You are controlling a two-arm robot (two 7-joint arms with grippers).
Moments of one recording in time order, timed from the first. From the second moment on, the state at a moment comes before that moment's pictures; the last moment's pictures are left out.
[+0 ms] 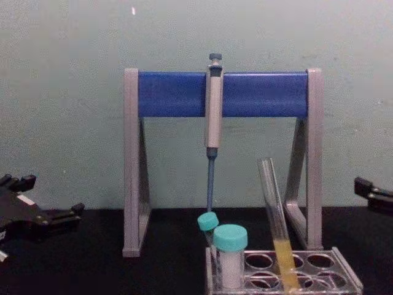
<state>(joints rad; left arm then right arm) -0.20 0.60 0.45 -1.41 -0.25 -0.12 0.03 0.14 0.63 -0.40 -1.49 0.30 -0.33 0.18</state>
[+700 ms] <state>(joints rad) -0.20 0.60 0.45 -1.41 -0.25 -0.12 0.03 0.22 0.57 -0.45 -1.47 0.40 -0.23 0.46</state>
